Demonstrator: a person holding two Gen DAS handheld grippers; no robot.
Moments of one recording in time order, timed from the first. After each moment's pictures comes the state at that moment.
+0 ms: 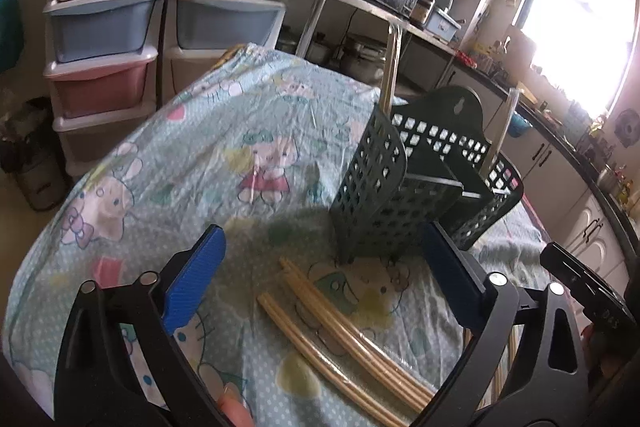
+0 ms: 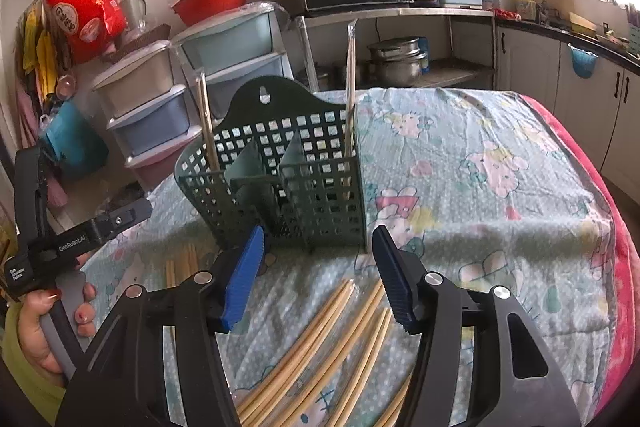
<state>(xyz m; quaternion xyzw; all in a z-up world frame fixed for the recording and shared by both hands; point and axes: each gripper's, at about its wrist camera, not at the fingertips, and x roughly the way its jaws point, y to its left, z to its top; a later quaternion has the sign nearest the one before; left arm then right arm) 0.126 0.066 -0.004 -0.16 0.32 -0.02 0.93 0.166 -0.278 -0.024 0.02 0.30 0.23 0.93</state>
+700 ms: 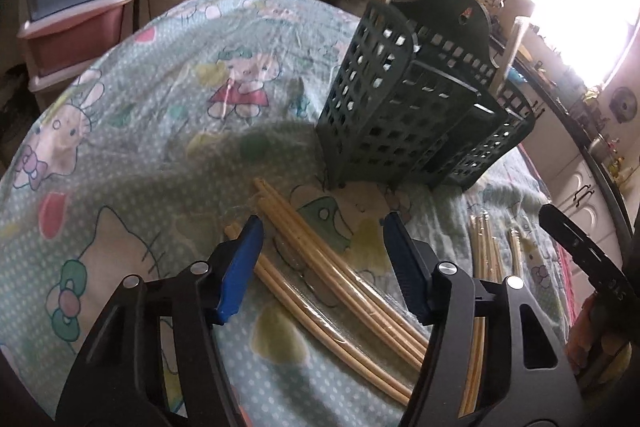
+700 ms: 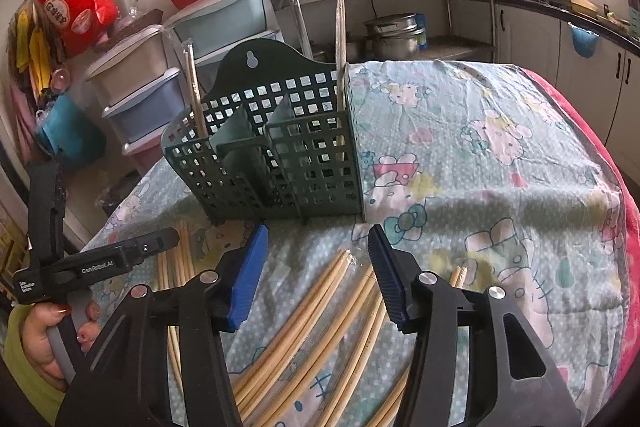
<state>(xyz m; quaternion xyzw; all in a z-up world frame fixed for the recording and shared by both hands) 0.137 0.052 -0.049 -0.17 0.42 -0.06 0.89 0.170 -0.280 -0.044 0.03 0.33 0.23 0.91</state>
